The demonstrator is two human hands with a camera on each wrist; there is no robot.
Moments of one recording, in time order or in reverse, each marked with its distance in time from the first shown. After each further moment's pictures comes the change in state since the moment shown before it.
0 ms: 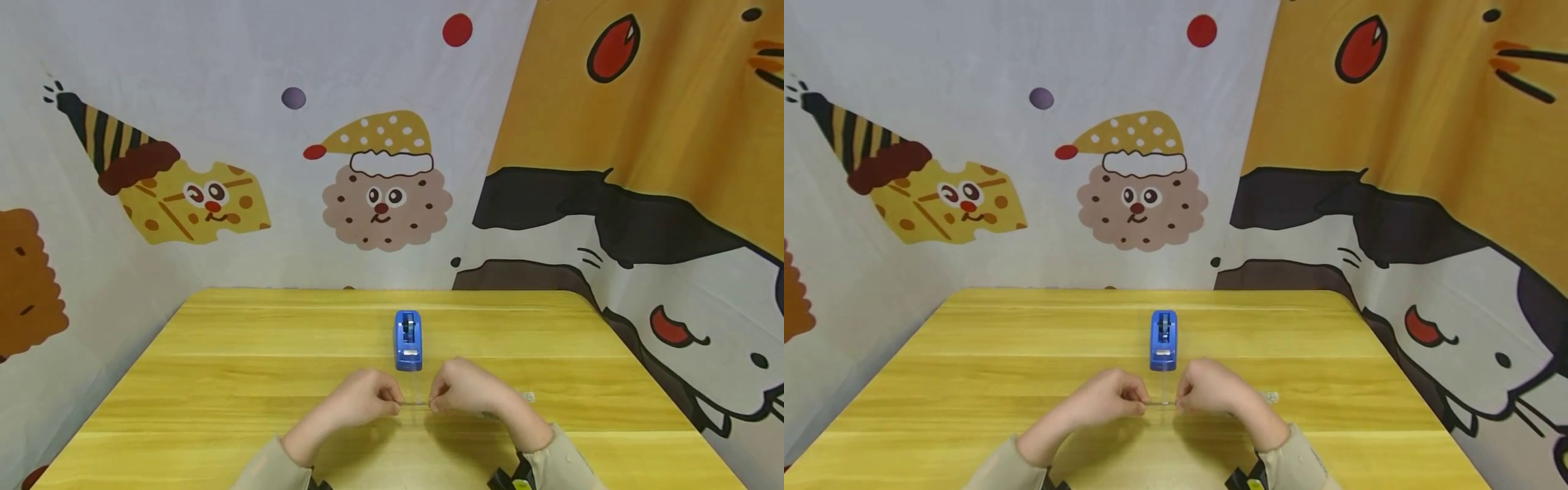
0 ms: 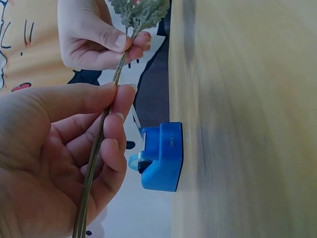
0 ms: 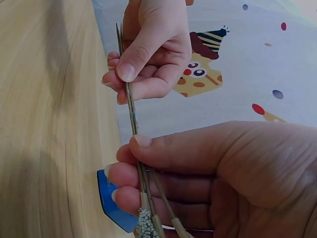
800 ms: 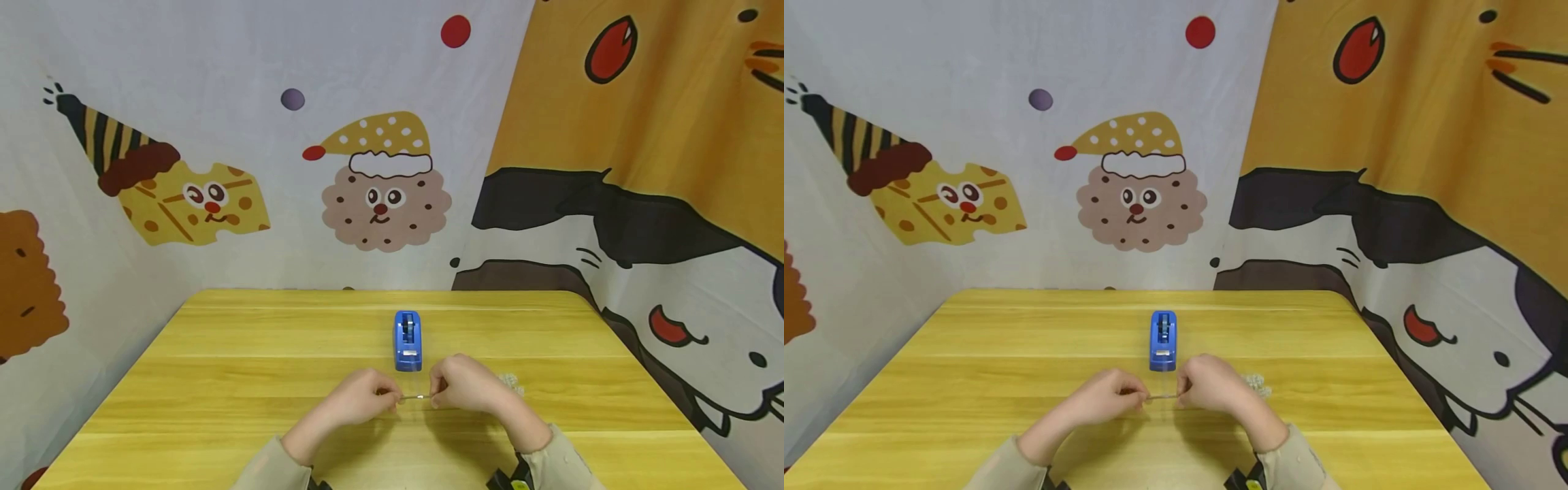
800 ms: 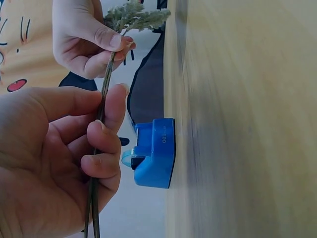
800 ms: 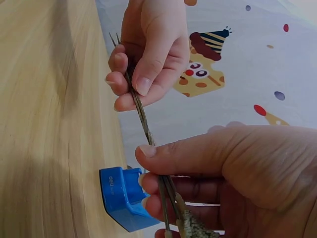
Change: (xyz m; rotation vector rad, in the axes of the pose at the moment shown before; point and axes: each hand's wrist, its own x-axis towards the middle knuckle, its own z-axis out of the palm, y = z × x) left_hand 0.003 -0.010 0.003 -0.030 0.013 -0.039; right_hand 0.001 0.001 0.003 -0.141 0.100 0.039
